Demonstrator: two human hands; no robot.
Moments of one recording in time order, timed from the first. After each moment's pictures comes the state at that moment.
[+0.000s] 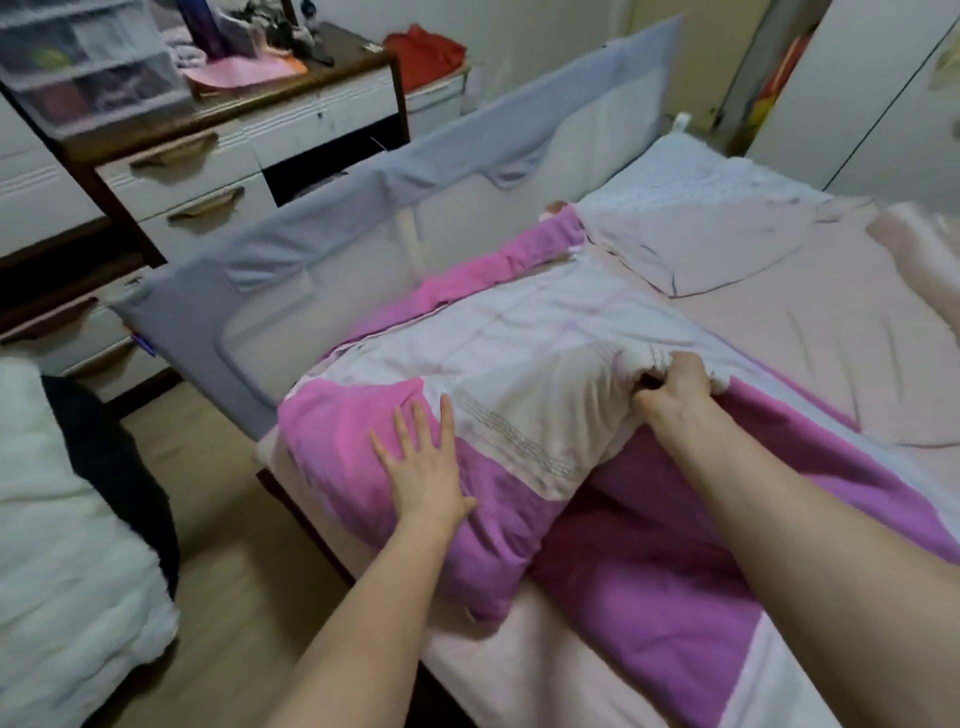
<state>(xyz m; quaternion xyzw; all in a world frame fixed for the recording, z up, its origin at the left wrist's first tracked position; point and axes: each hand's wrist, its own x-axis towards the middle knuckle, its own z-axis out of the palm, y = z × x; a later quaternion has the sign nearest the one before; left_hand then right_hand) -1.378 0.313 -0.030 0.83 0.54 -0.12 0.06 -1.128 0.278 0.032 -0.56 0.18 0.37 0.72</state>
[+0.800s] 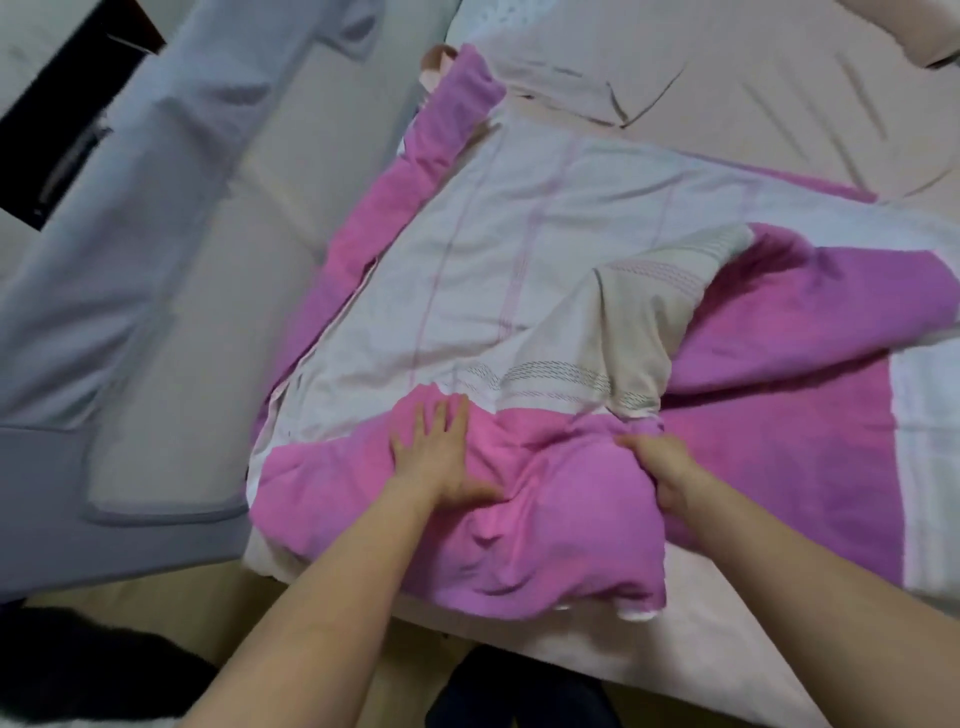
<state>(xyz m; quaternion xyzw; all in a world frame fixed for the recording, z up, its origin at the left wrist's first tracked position) -1.371 0.532 -0.159 0.88 0.25 -0.34 0.22 -1.243 0.317 -0.174 -0.75 0.29 0.37 0.47</state>
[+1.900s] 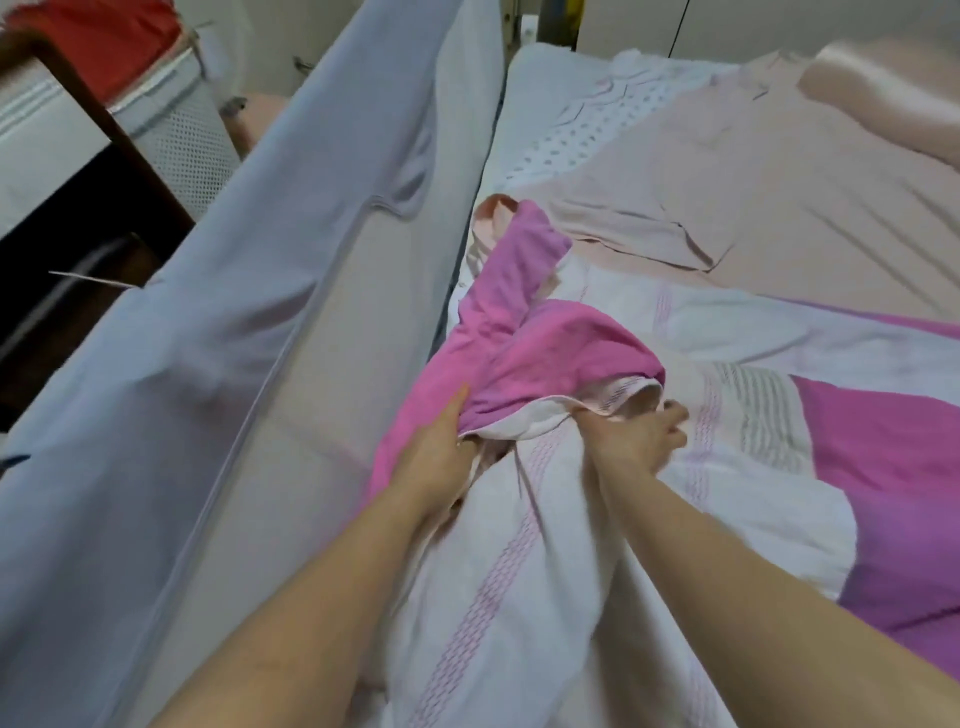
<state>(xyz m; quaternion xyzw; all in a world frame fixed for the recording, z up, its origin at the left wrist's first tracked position) -1.162 0.812 -0.237 0.86 0.25 -0.06 0.44 -1.058 0.648 -0.227 -0.85 0.26 0.09 0.44</state>
